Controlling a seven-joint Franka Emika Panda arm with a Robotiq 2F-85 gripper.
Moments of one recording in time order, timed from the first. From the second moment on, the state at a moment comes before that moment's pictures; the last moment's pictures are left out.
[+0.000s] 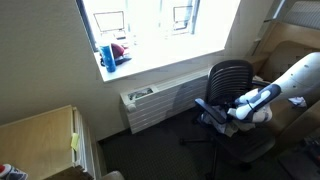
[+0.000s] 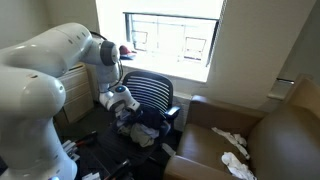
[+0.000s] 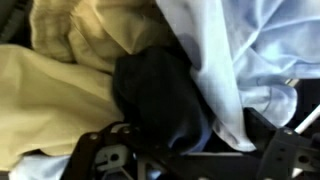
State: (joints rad) arm 0.52 1.26 0.04 -1.73 0.56 3.46 0.56
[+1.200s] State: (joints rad) arm 0.76 1.27 -0.21 -1.67 0.68 3.43 0.61
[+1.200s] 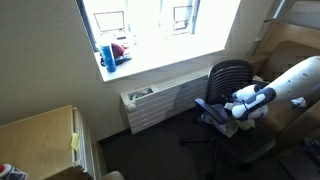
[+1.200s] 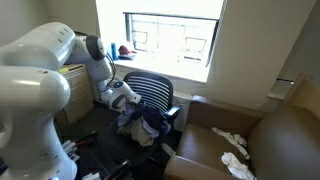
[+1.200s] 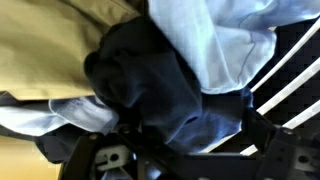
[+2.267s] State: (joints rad) arm 0.71 1.28 -0.18 -1.66 0.75 3.32 0.62
